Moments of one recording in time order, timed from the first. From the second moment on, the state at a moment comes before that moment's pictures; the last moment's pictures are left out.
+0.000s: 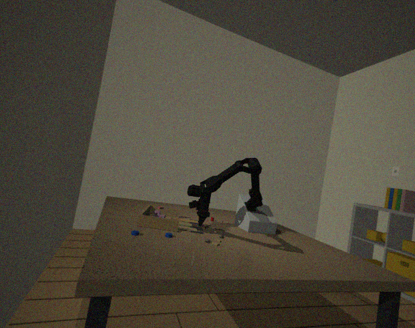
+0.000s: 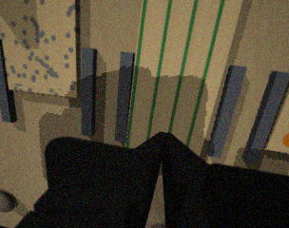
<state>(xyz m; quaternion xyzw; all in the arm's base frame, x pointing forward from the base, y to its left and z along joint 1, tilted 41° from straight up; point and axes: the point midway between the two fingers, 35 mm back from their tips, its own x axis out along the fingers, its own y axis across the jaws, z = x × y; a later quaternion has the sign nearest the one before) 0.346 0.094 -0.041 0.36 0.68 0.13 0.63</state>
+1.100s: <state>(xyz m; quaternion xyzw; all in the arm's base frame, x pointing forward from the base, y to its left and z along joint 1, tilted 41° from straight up) 0.300 0.106 -0.032 0.36 0.68 0.13 0.63</state>
